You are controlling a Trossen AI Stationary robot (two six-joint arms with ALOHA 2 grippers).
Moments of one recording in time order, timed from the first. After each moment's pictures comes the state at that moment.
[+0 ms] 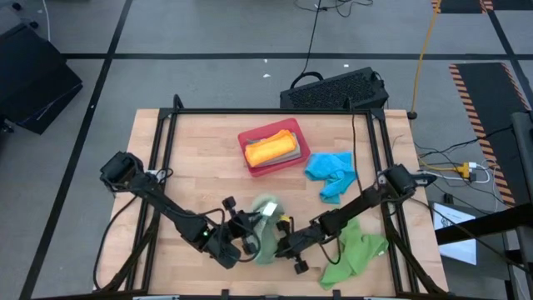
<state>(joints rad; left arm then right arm) -0.61 1.76 1.16 -0.24 -0.97 -0.53 0.49 2.03 0.96 0.30 0.02 0.08</state>
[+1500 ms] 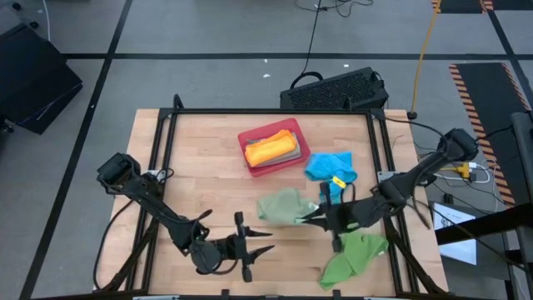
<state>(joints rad) -0.69 1.75 1.16 0.43 -0.85 0.03 0.58 1.24 0.96 -0.12 0.43 -0.10</state>
